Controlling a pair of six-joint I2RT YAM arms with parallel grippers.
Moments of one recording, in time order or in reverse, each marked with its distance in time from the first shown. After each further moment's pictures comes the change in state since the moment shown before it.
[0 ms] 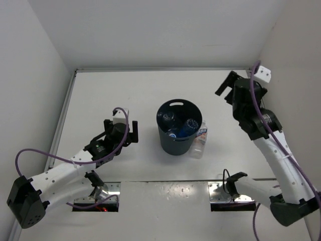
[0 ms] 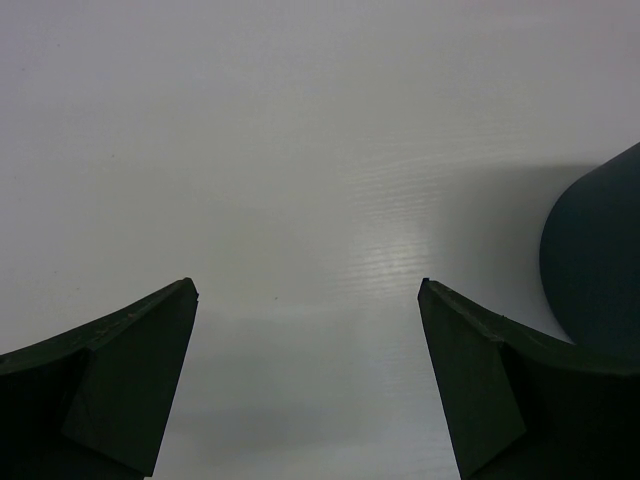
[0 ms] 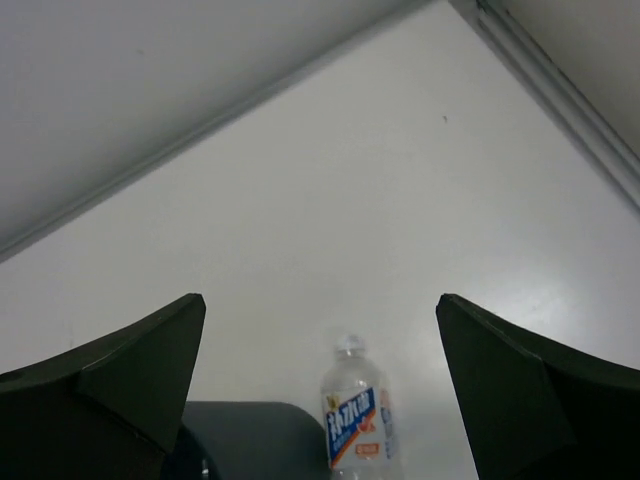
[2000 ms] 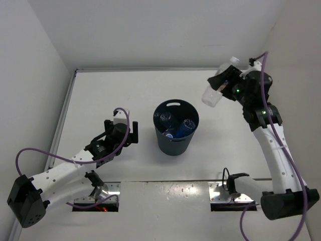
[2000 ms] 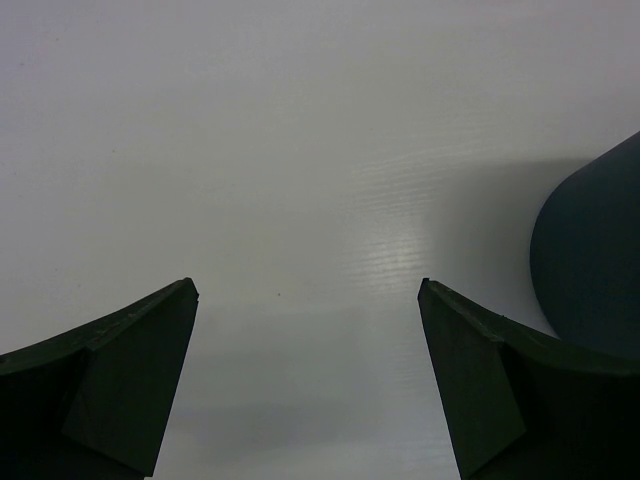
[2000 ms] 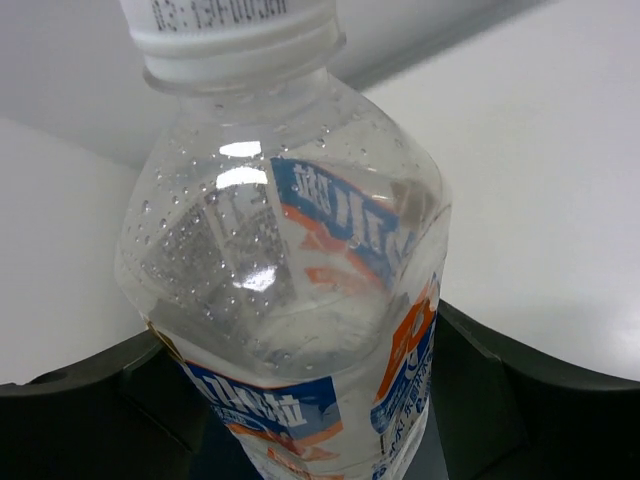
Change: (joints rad) left arm -0.001 0.009 -0.006 0.000 0.000 0.005; right arm -0.353 0.063 -0.060 0.162 -0.822 0.114
